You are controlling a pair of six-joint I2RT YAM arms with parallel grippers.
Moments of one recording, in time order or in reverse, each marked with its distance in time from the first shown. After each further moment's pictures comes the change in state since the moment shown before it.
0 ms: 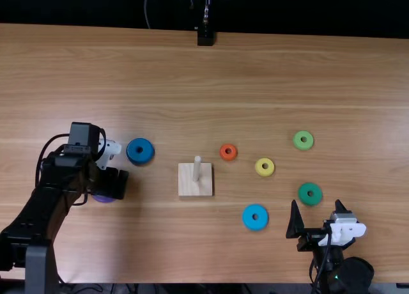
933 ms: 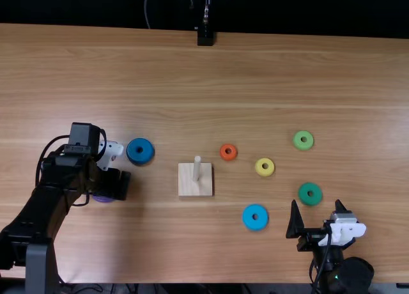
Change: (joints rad) left arm 0.000 0.007 0.000 -0.009 0.053 0.000; right arm 0.000 0.000 0.000 0.000 0.000 0.000
